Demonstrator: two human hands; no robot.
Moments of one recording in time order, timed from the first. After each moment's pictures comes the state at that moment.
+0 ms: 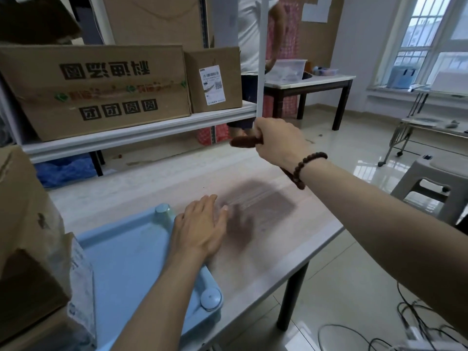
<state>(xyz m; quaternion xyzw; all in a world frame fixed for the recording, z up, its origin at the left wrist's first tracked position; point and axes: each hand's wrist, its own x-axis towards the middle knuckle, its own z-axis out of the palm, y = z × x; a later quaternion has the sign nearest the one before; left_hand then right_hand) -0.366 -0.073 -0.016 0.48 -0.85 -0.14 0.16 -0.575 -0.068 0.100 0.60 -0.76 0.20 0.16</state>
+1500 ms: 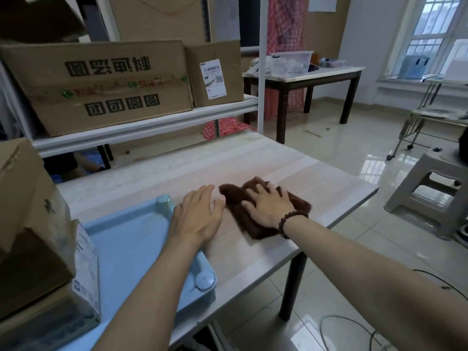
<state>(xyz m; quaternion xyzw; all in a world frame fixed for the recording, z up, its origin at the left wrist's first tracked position) -0.368 -0.072 -0.015 0.49 -0.84 -0.14 0.16 -0.559 -0.042 -0.044 0.60 -0.80 0.05 -0.06</state>
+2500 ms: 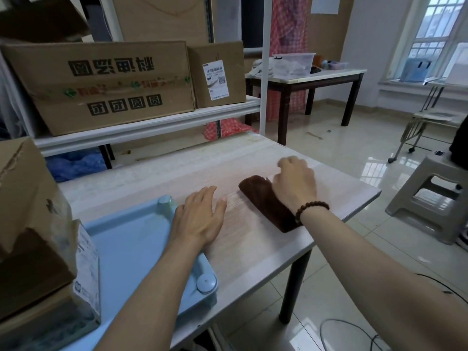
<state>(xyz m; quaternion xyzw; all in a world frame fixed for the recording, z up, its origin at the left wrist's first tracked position) -0.368 -0.073 -0.015 0.49 -0.85 -0.13 0.15 -0.583 -0.029 0.004 0.49 -0.83 0.23 0.09</state>
